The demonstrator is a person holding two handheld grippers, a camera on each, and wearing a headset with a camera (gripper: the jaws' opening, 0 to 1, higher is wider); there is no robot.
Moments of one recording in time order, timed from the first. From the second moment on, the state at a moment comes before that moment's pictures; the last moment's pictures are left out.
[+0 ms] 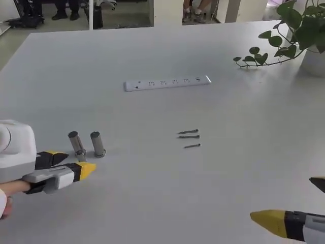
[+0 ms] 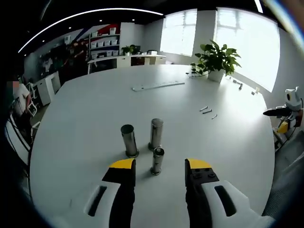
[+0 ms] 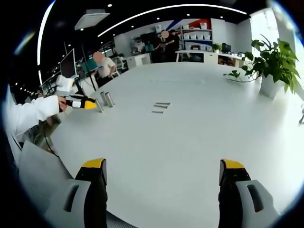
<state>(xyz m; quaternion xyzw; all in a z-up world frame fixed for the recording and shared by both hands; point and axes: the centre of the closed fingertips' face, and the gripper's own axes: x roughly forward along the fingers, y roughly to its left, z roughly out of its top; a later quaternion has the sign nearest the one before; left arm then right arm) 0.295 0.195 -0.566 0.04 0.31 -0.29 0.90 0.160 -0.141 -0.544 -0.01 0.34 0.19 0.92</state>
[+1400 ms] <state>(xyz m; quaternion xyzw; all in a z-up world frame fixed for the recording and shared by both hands) 0.295 0.170 -0.551 0.03 0.26 -0.29 0.92 0.157 -0.134 -0.535 -0.02 0.33 0.20 0.92</state>
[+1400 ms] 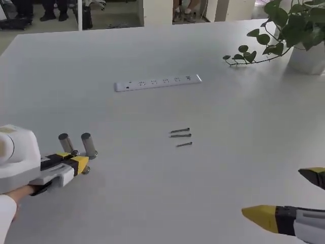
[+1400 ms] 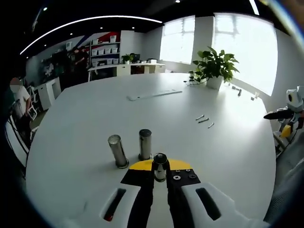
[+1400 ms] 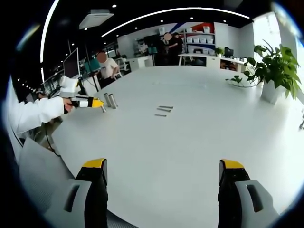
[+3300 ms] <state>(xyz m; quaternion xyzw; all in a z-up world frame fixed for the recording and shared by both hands) 0.250 0.068 -0.577 0.08 0.29 -0.29 0.91 0.142 -0.164 -0.545 0.02 0.30 0.21 0.93</state>
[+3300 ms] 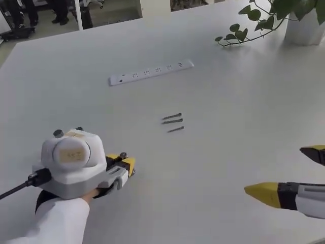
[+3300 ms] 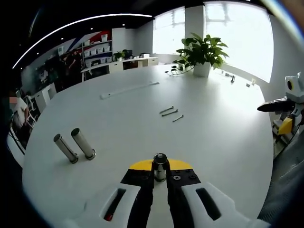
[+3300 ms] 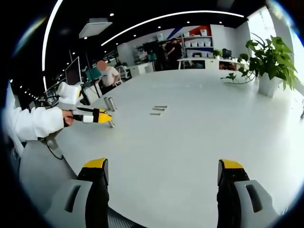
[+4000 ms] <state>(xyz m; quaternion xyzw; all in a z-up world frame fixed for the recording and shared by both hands) 0.249 0.064 -0.575 0.05 0.29 -0.29 0.91 0.139 -0.158 -0.545 0.01 0.31 0.22 0.93</state>
